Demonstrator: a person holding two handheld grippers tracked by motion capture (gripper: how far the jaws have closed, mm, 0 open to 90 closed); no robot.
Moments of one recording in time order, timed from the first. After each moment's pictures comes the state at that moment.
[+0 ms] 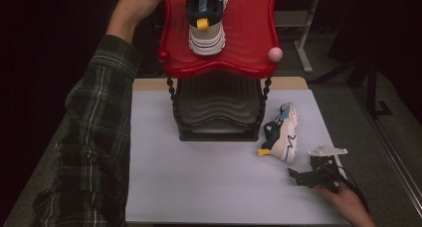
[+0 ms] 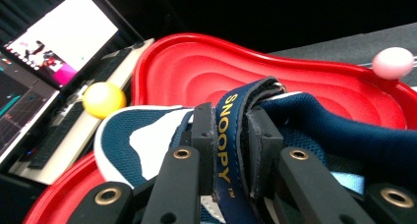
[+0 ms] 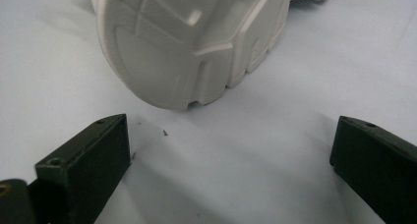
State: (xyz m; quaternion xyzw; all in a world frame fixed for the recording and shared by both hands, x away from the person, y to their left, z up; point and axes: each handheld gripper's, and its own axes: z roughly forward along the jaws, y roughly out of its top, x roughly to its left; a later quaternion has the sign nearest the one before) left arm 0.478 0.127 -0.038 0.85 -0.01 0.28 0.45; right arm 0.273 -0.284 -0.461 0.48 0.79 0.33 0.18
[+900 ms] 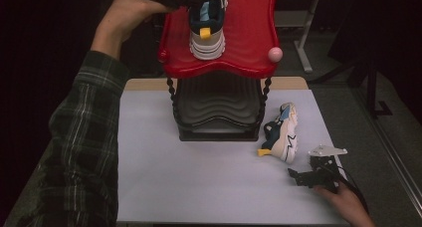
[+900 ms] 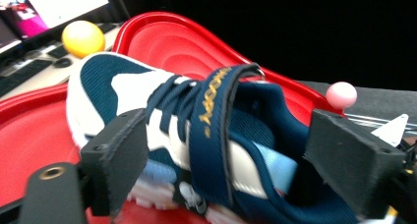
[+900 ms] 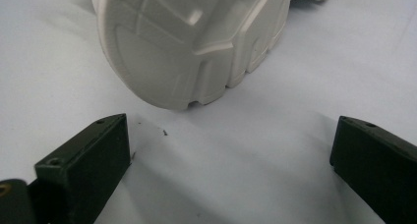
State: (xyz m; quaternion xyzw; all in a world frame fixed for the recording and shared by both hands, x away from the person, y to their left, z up) left arm 0.458 0.156 -0.049 0.83 0.12 0.18 0.51; right arm 0.273 -0.283 -0.461 0.48 0.80 0.32 0.18
